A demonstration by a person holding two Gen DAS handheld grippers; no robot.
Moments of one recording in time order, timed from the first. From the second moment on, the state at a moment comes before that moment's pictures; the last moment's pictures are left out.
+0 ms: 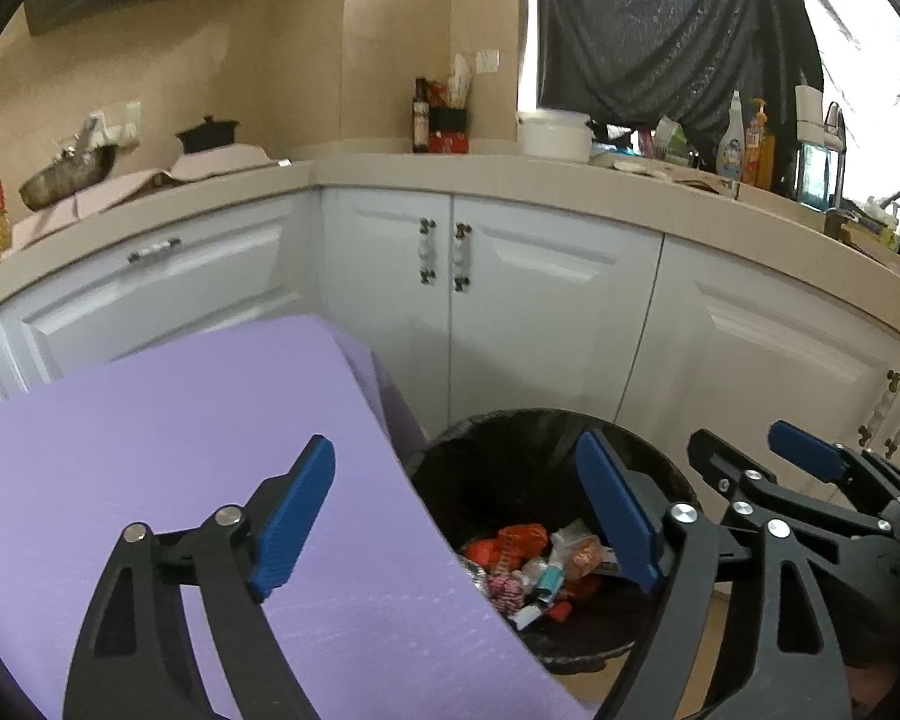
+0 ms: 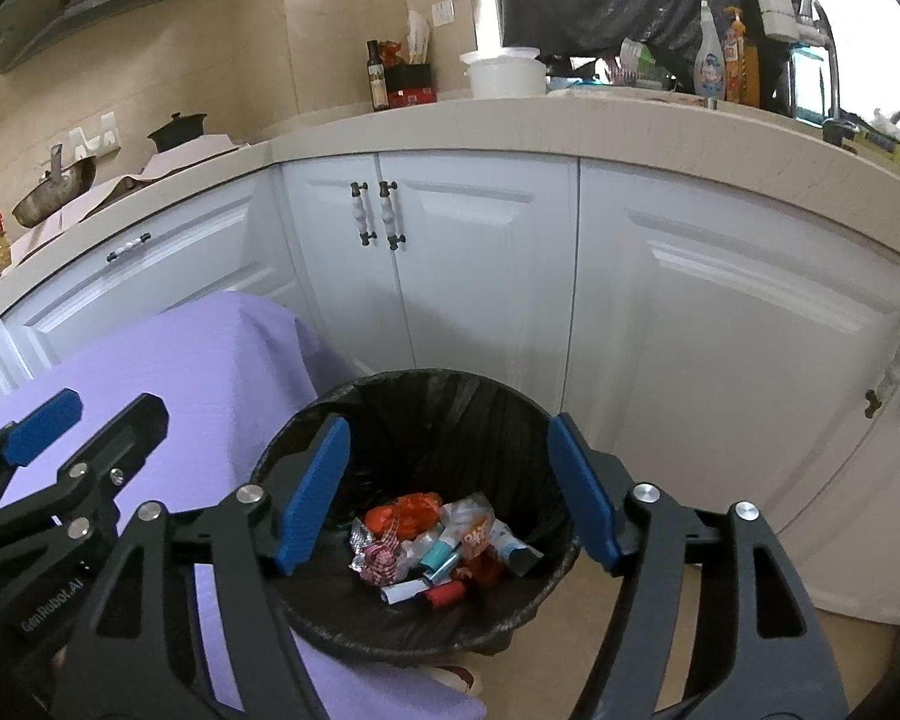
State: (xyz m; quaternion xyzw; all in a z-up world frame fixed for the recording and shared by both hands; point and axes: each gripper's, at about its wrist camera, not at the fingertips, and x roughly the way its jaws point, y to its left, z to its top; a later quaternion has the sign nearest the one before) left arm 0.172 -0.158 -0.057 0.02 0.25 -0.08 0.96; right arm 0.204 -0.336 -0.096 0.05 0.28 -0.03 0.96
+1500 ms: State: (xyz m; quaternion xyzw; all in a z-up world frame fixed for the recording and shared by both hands) left arm 0.074 -0.084 -0.030 0.02 0.20 -0.06 0.98; right arm 0.078 -0.269 -0.048 0.02 0.23 -0.03 0.97
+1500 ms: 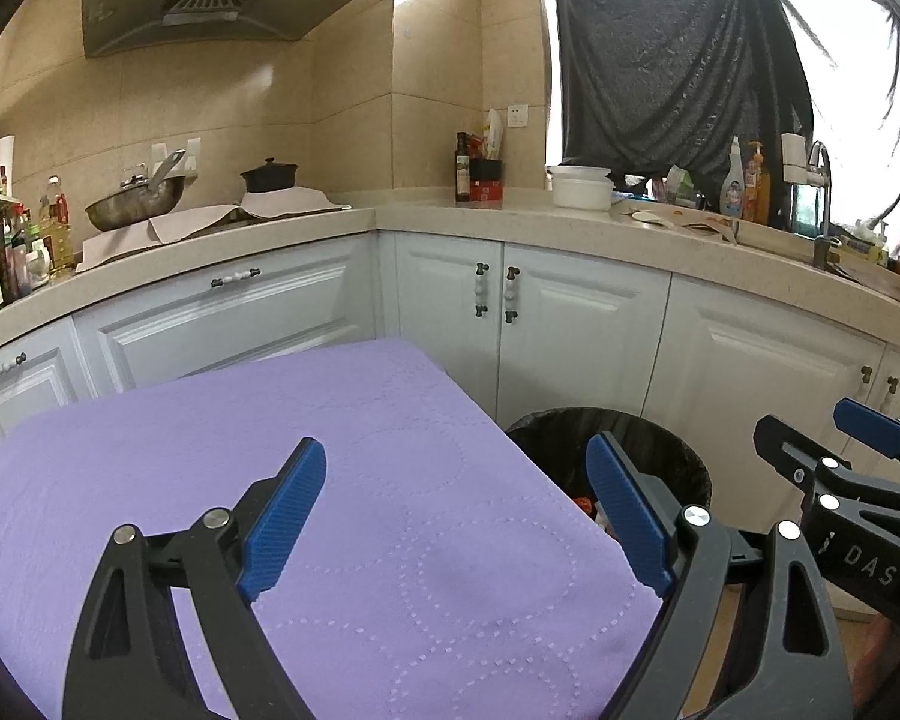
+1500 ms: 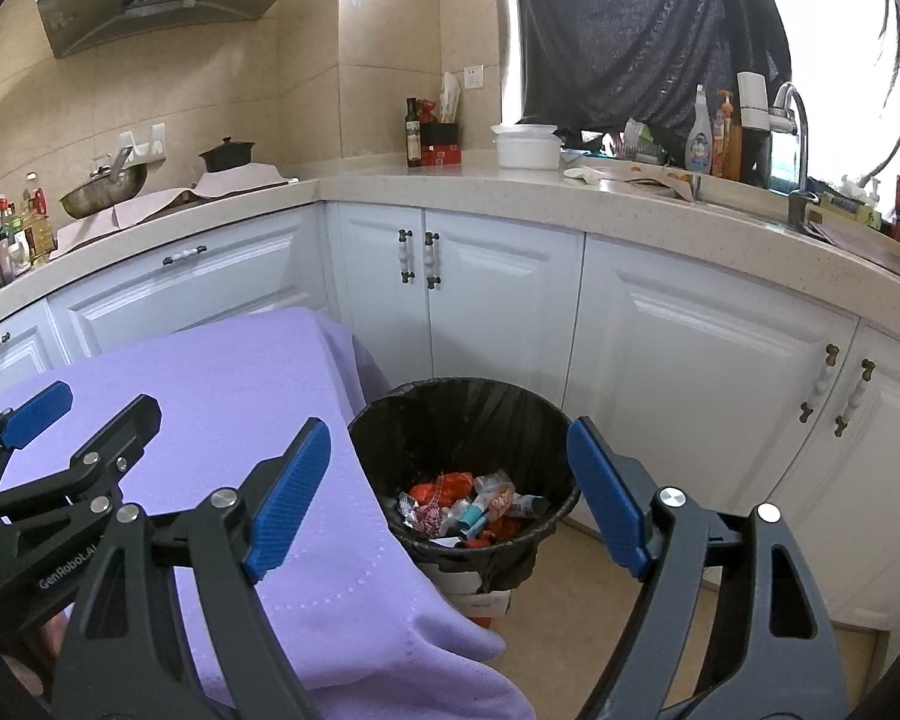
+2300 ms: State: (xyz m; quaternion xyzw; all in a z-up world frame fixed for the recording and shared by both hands) left arm 0.073 -0.076 -0.031 0.00 0.21 -0.05 0.98; right arm 0.076 -0.269 -0.051 0.02 0.23 -0.03 0.97
